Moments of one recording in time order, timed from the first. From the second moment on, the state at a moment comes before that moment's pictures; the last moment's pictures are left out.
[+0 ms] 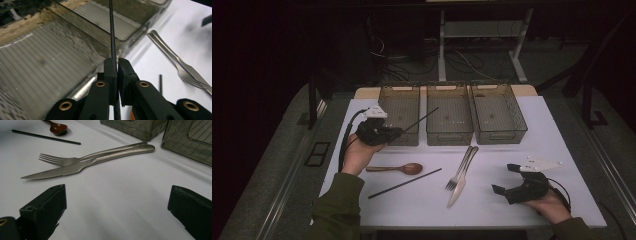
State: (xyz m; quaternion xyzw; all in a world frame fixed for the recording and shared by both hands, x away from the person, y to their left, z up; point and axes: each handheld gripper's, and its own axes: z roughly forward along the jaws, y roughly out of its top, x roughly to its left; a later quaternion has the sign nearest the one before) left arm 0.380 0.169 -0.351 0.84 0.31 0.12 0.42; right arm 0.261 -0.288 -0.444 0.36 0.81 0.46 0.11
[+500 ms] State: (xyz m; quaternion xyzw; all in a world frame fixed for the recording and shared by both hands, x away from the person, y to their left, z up) left arm 0.421 0.175 -0.344 0.83 0.35 0.14 0.40; right arm 0.261 -0.288 -0.444 0.36 0.81 0.46 0.11
